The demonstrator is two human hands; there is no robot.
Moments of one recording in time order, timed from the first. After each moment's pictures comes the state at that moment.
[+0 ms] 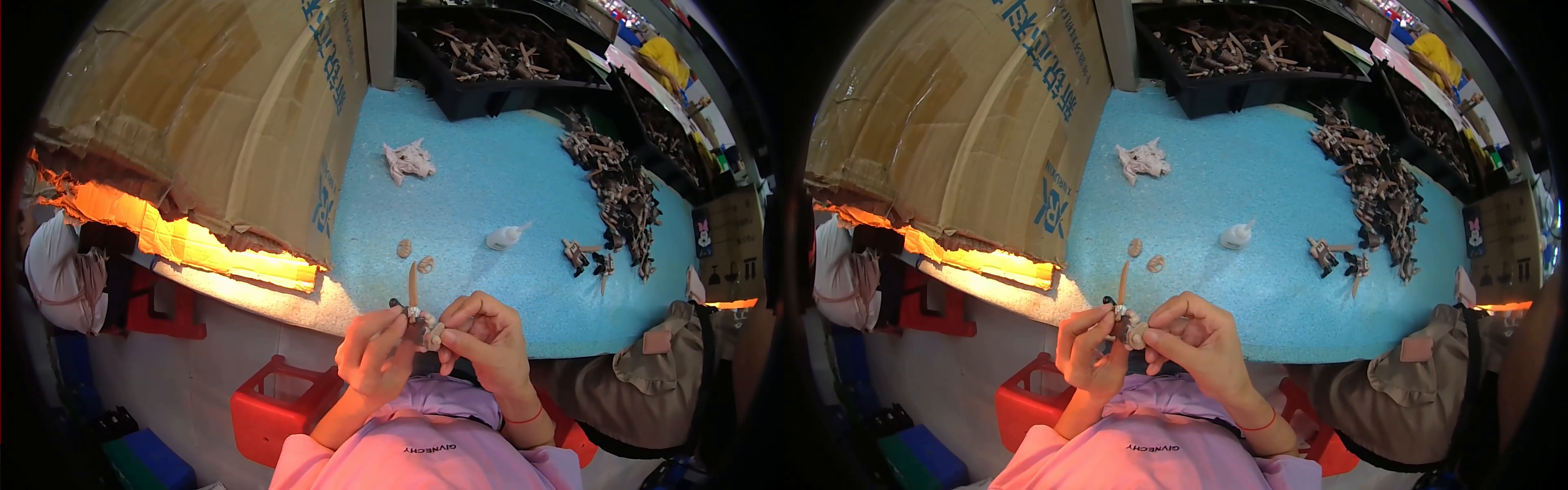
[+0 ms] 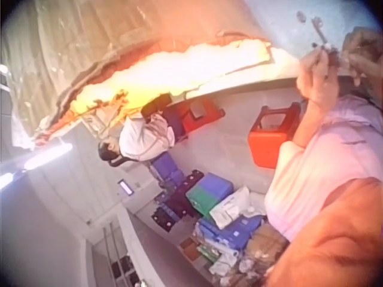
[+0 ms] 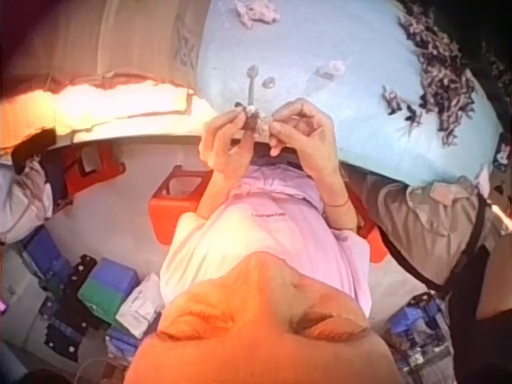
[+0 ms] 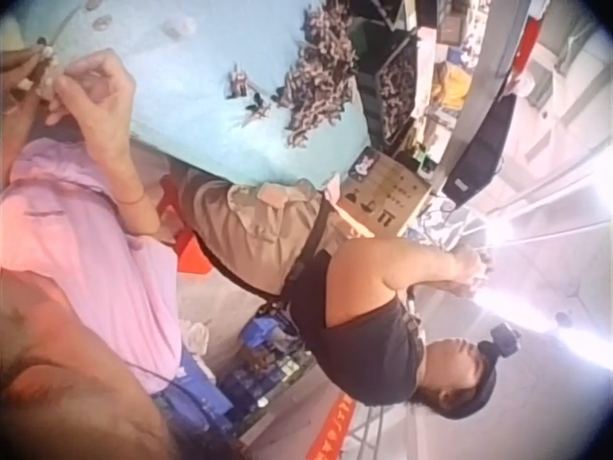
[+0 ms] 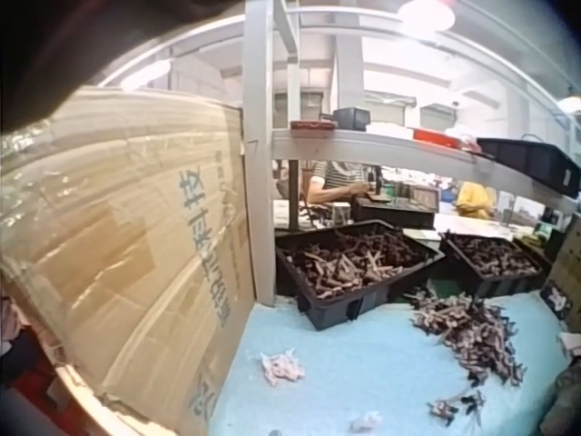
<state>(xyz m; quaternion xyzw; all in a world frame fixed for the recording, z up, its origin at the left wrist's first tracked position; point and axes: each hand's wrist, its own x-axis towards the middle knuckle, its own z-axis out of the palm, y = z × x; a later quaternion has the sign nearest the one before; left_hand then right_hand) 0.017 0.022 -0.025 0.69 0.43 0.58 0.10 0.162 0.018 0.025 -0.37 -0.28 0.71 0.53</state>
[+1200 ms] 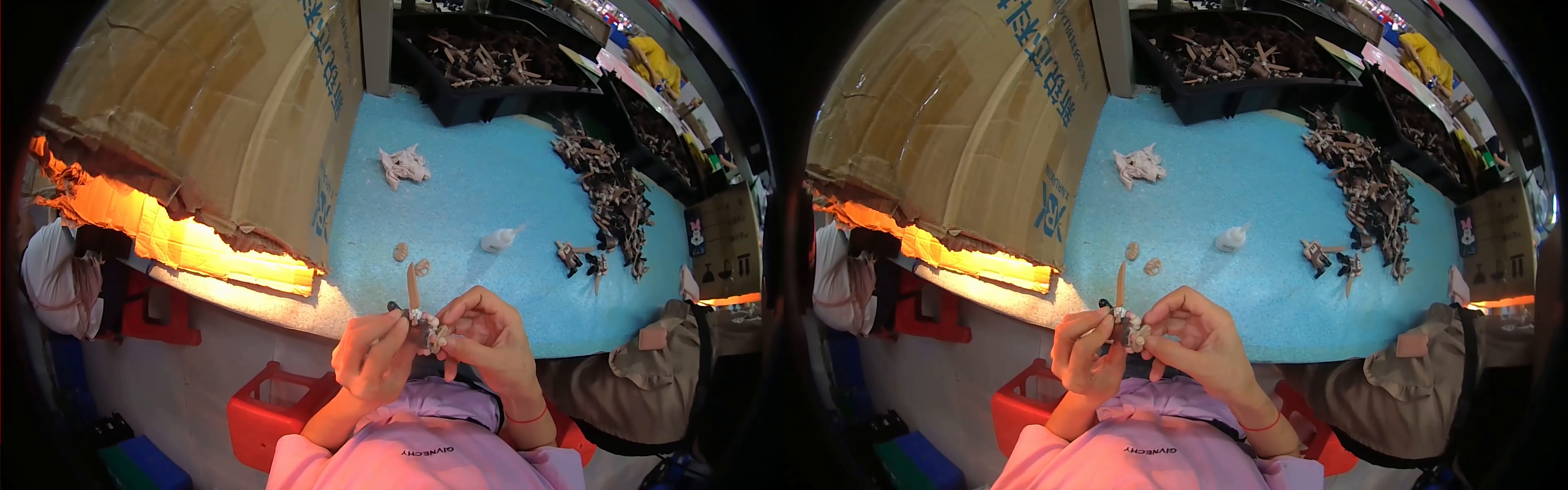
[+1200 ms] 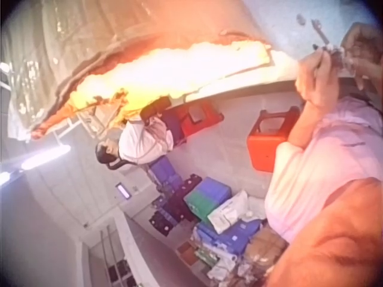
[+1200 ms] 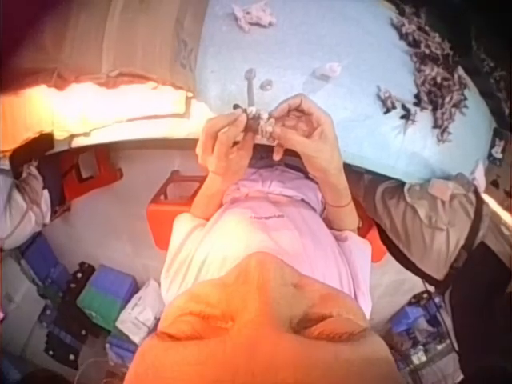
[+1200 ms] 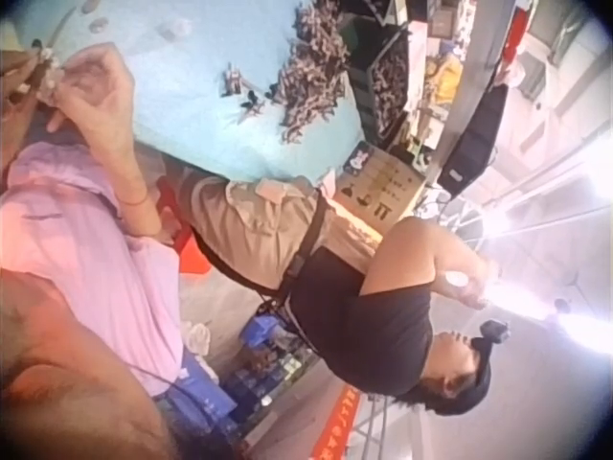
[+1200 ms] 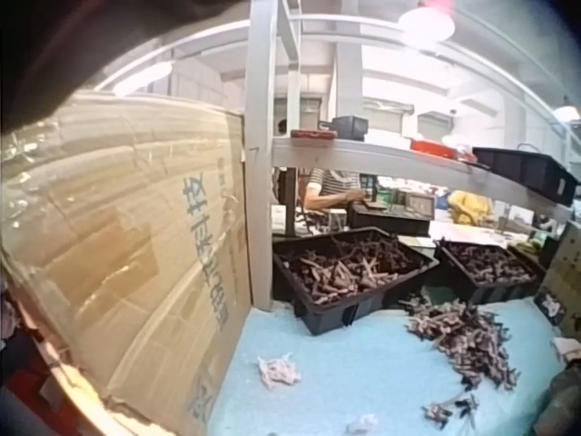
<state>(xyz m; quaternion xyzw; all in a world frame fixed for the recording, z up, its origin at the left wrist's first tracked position) 0.012 0.027 -0.013 0.71 0.39 0.58 0.07 0.168 0.019 0.035 -0.35 -0.32 0.73 0.50</state>
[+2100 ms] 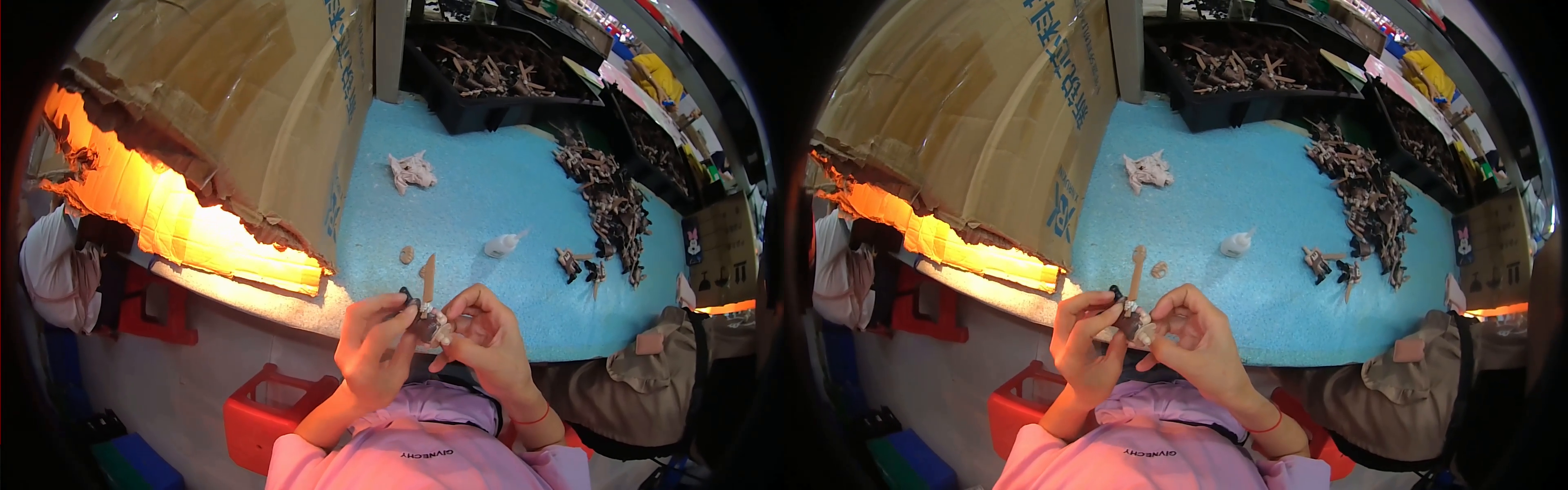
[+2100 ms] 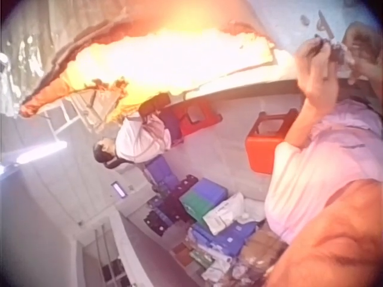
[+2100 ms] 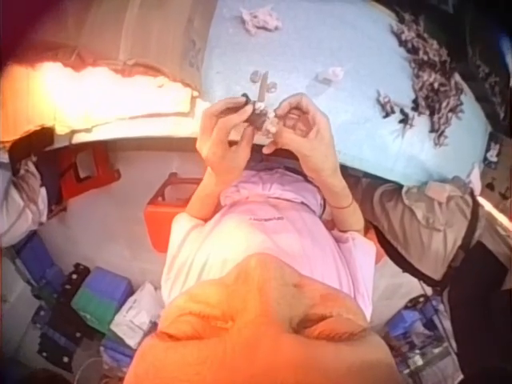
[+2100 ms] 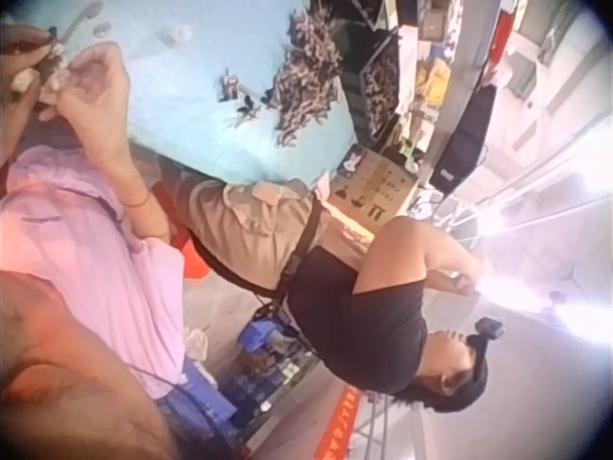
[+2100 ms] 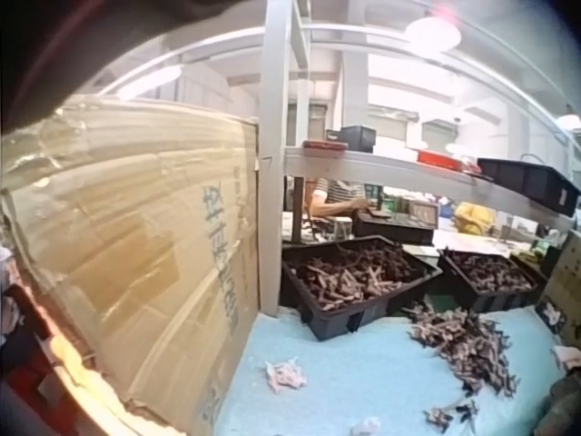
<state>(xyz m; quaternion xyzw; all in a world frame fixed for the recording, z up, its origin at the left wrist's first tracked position) 0.005 0.030 0.001 0.69 0.39 0.57 0.22 0.154 0.021 0.041 -0.39 -0.31 0.71 0.50</state>
